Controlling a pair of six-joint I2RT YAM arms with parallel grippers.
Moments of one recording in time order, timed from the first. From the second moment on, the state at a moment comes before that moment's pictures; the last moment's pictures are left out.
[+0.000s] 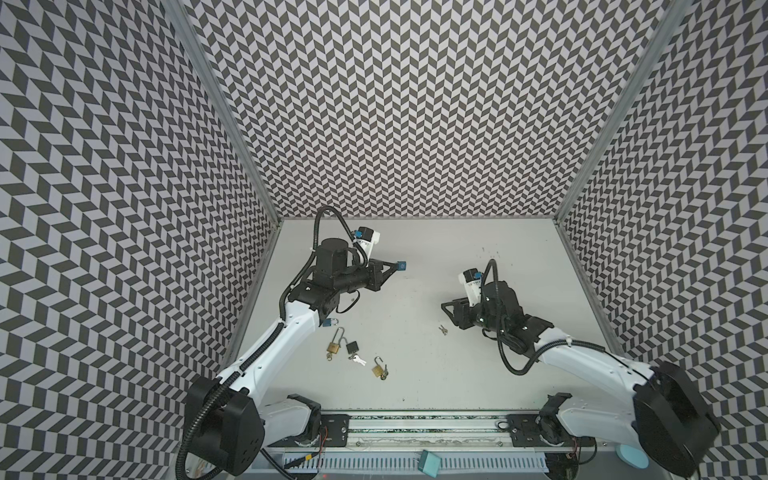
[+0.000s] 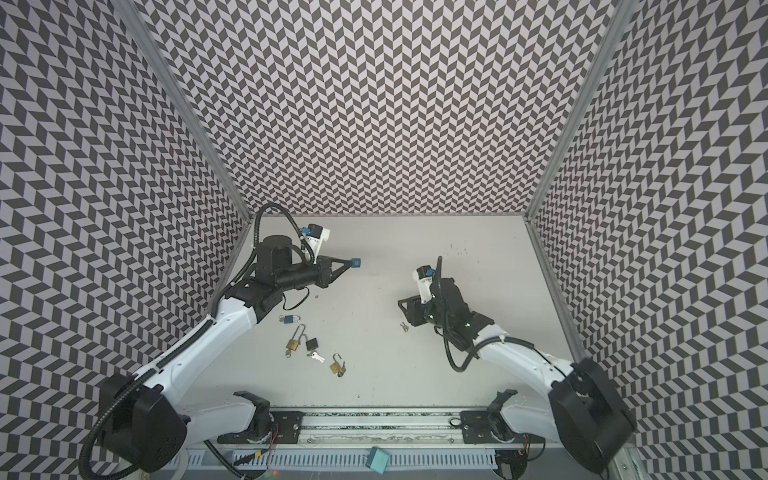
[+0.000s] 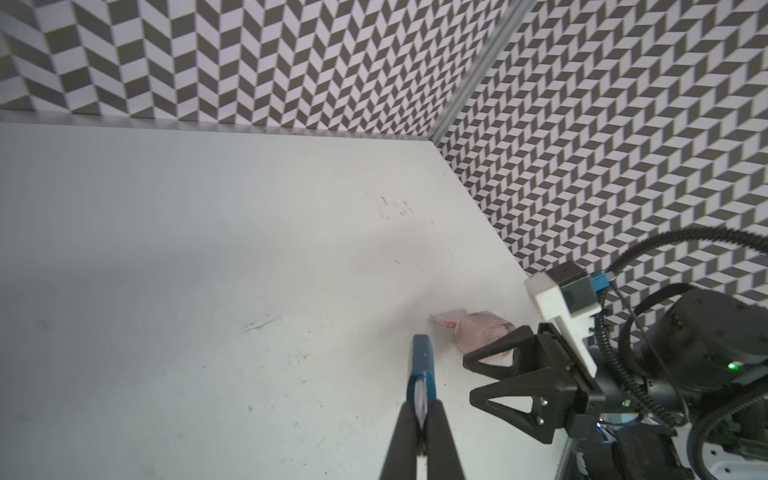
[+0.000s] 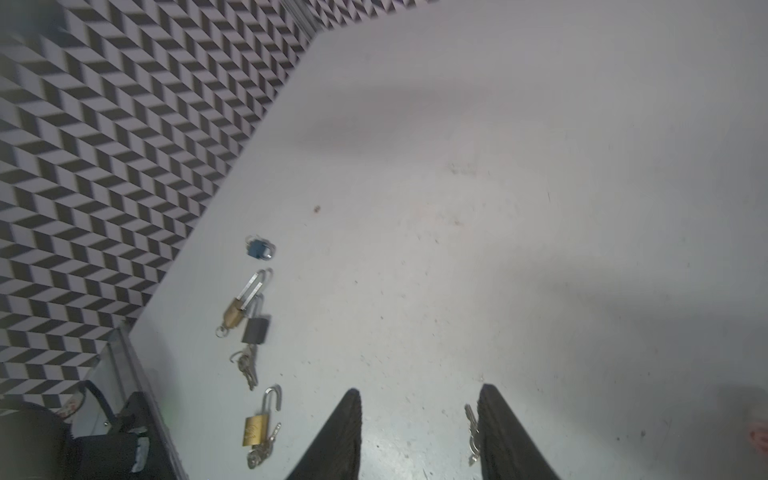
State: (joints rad) left arm -0.36 1.23 0.97 -0.15 0.63 -0.33; right arm 0.61 1.16 0.62 0.06 -0.21 0.40
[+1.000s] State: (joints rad) left arm -0.44 1.14 1.01 -0.15 0.84 -0.35; right arm 0.75 1.17 1.04 -0.09 -0.36 -0.56
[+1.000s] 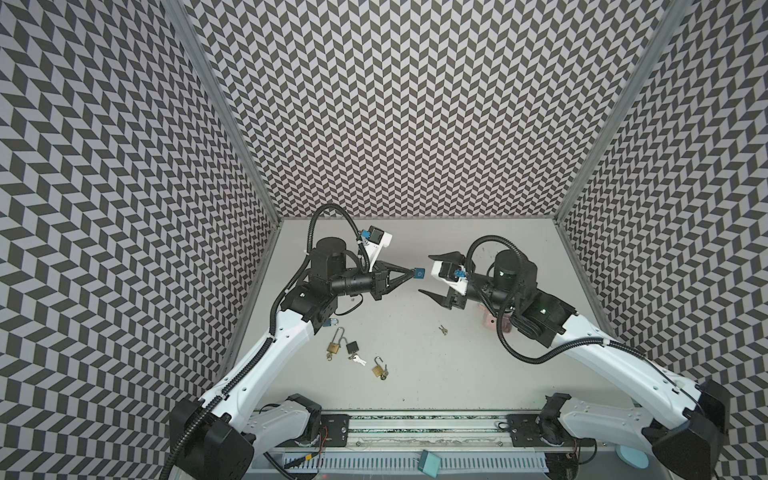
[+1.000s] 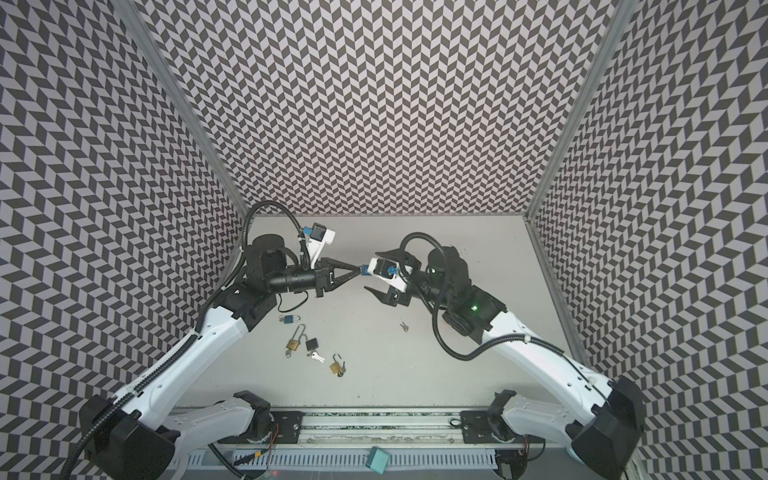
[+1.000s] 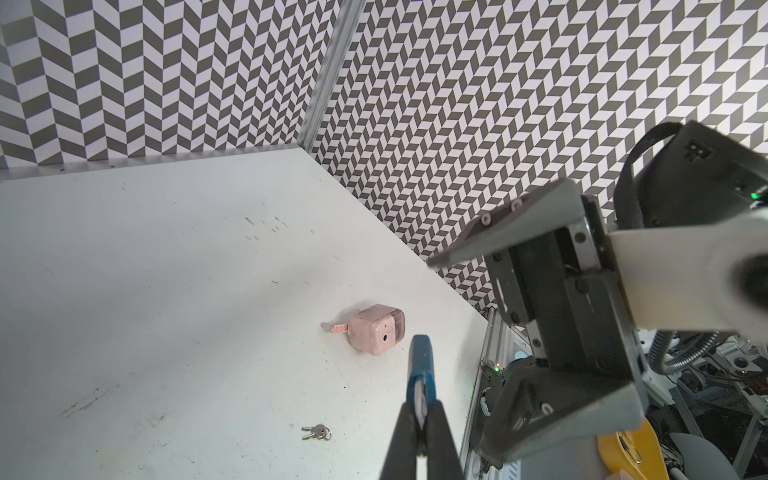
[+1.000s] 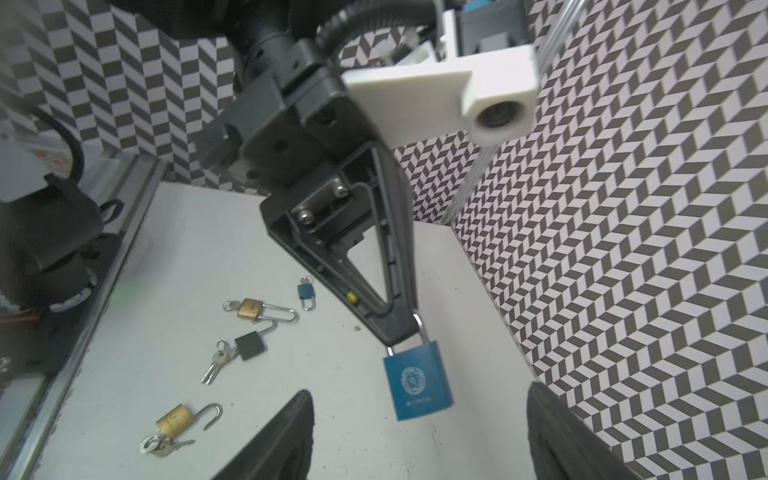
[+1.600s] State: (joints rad) left arm -0.46 1.15 1.02 -0.17 0.85 -0.35; right arm 0.79 1.21 1.09 -0.16 -0.26 -0.67
